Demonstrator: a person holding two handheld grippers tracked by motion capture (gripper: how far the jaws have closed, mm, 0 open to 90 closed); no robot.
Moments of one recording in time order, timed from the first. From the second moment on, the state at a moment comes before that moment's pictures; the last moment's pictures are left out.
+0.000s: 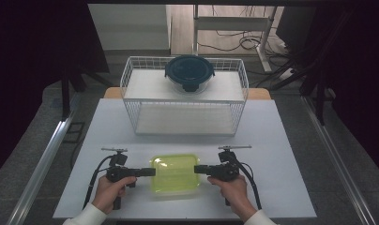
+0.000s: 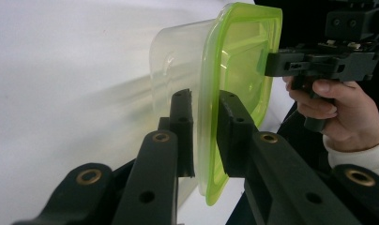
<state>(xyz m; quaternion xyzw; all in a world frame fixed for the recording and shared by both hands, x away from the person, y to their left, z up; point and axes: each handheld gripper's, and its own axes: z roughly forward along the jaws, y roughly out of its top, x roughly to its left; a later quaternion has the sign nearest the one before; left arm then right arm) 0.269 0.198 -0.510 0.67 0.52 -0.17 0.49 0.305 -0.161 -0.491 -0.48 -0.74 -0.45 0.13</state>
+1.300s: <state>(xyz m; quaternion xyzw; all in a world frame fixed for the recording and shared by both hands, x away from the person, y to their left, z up) 0.344 0.188 -0.298 0.72 0.42 -0.04 0.56 0.352 -0.171 -0.287 -0.38 -0.75 -0.54 -0.02</state>
